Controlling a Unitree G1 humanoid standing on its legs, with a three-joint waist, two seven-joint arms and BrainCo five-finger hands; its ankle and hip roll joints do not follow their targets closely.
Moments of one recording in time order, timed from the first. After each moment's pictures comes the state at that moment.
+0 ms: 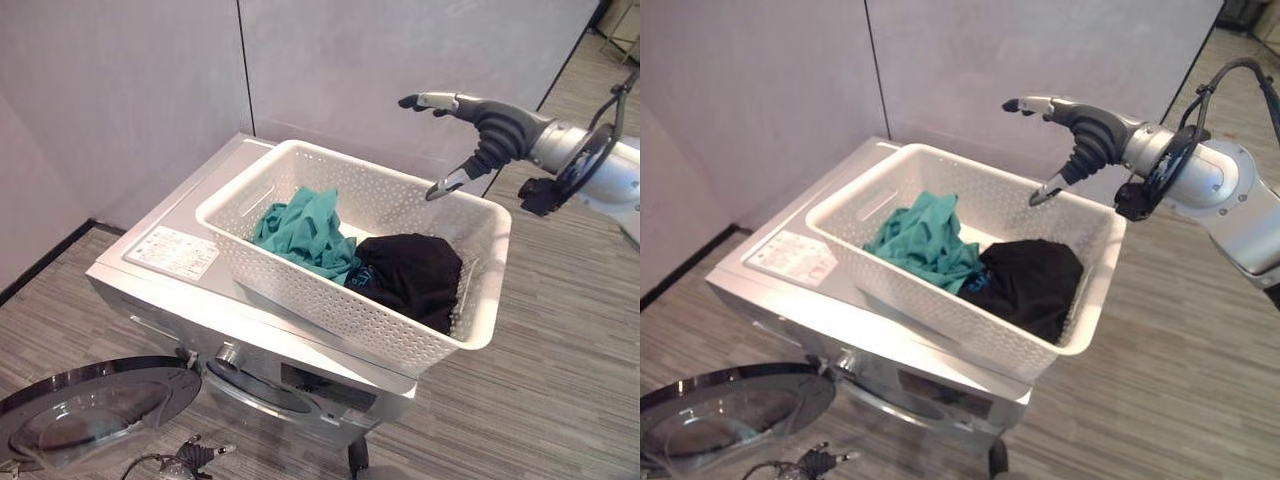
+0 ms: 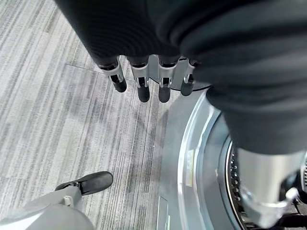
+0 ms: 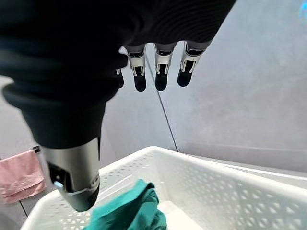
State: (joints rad) left arm -0.06 0.29 -0.13 1.28 -0.07 -0.01 0.06; right arm -1.07 -1.31 0.72 -0.08 0.35 -0.07 0.25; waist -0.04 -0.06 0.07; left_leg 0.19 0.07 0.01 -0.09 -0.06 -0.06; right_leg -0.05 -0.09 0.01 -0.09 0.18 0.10
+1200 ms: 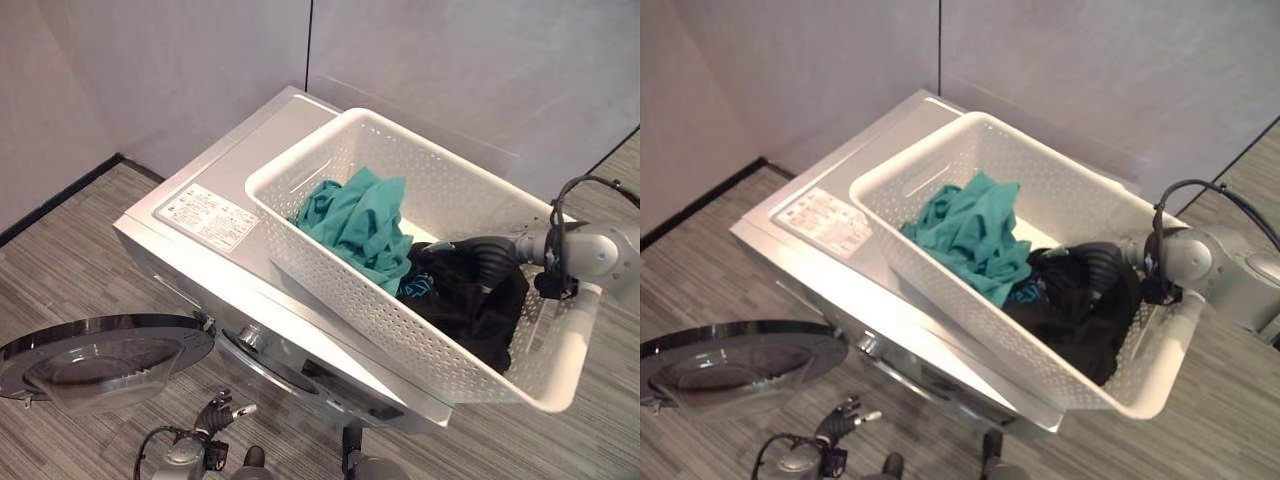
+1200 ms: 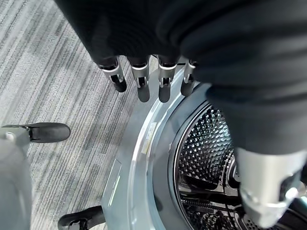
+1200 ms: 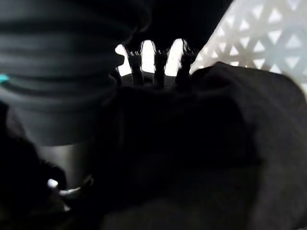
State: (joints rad) left arm 0.03 0.31 -0.18 0.84 -0.27 -0.04 -0.06; right arm -0.90 -1.43 0.91 -0.05 0.16 -0.02 0.53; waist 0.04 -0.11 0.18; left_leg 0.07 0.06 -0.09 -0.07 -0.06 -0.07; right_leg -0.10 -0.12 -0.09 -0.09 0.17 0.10
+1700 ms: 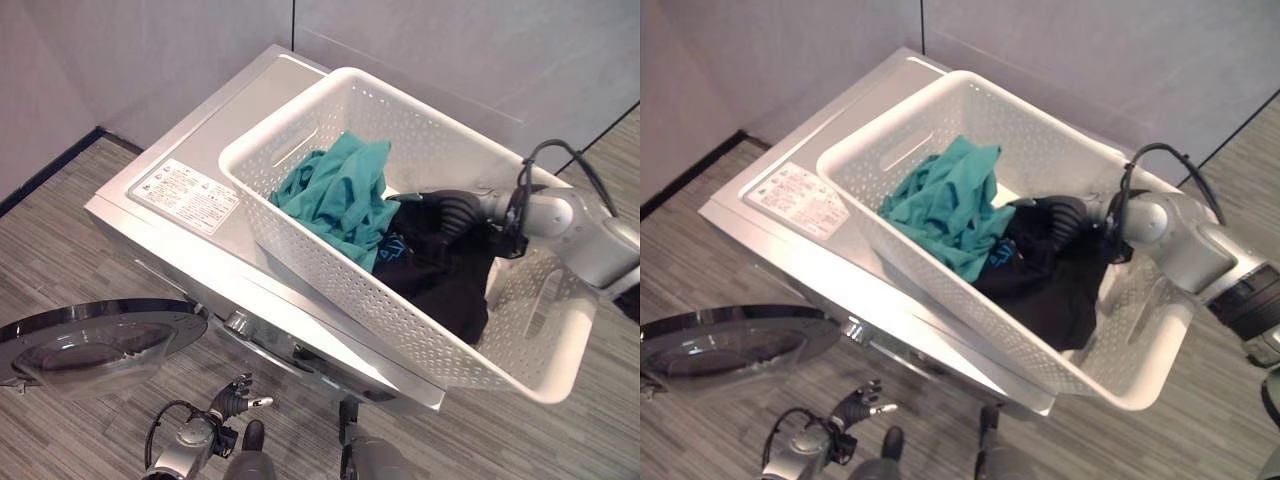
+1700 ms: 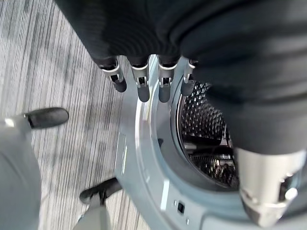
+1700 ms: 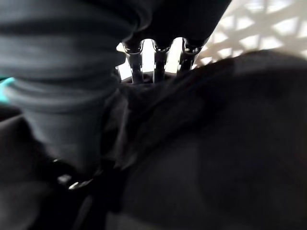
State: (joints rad) left arm -0.02 0.38 -0.38 0.77 -0.27 -0.04 -0.09; right arm -0.98 -1.10 0.79 0.10 0.10 0.03 0.46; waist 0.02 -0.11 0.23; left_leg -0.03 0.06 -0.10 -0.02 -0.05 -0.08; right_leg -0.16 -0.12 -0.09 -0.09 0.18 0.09
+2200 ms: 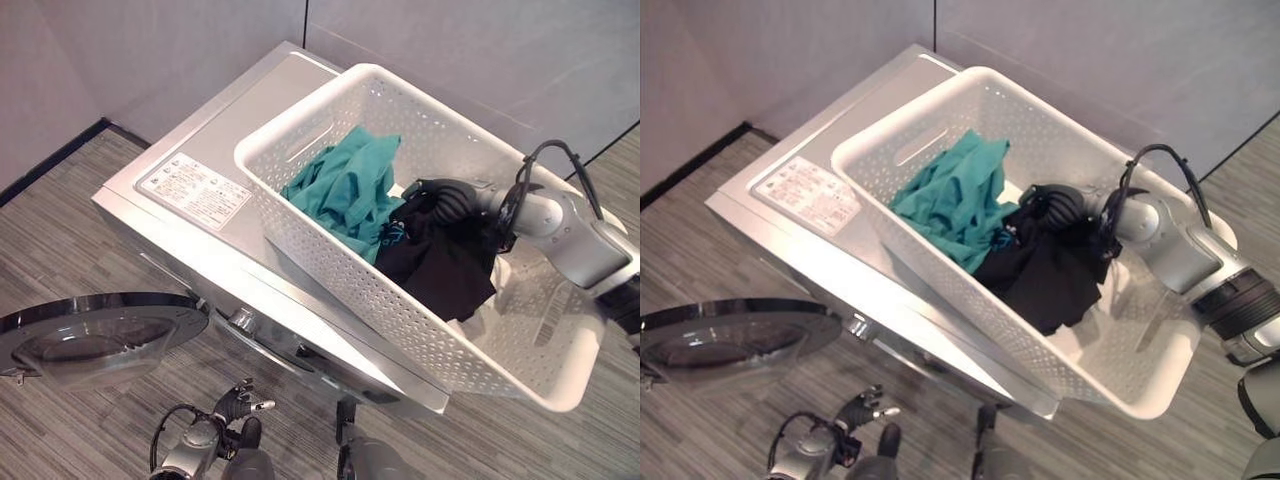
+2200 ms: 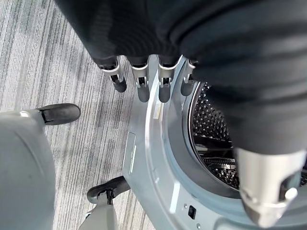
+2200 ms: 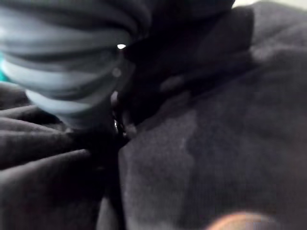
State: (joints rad) left arm -0.05 0.34 -0.37 0.84 -0.26 -0.04 -0.08; right arm -0.93 -1.07 0.67 0.11 0.09 0.02 0.34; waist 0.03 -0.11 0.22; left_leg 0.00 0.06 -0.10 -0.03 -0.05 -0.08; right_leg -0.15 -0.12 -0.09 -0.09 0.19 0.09
